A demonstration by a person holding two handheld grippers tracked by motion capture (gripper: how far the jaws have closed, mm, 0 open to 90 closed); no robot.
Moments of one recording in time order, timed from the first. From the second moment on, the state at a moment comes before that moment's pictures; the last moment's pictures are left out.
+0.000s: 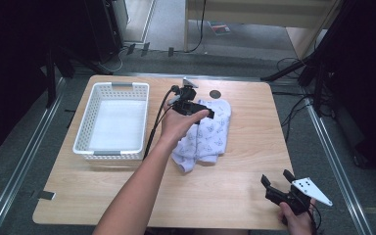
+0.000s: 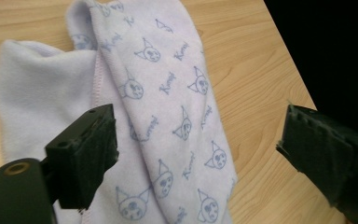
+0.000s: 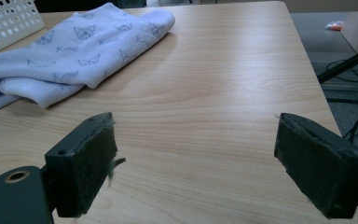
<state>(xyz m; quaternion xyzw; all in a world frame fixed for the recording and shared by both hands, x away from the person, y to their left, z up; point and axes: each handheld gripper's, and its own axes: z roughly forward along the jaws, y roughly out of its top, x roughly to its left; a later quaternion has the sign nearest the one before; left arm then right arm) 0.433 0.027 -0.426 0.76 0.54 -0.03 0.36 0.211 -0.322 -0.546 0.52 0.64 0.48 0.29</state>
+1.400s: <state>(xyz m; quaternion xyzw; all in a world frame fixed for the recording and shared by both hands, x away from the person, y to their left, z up) 0.331 0.221 -0.402 0.71 0.59 0.14 0.35 0.212 -0.322 -0.546 0.52 0.65 0.48 0.29</state>
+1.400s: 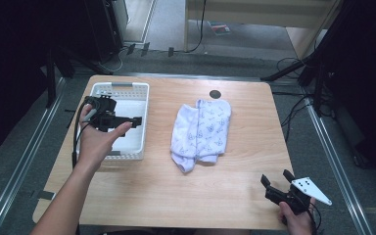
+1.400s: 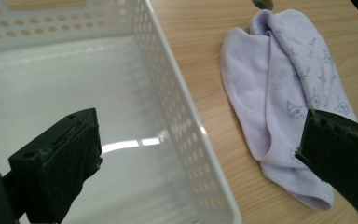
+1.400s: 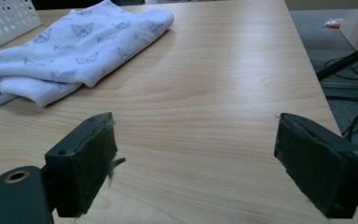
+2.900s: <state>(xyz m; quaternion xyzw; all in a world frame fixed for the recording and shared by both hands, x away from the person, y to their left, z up) 0.186 0.347 -0.544 0.58 0.63 0.36 0.37 0.214 -0.320 -0.546 0.54 0.64 0.46 0.30</state>
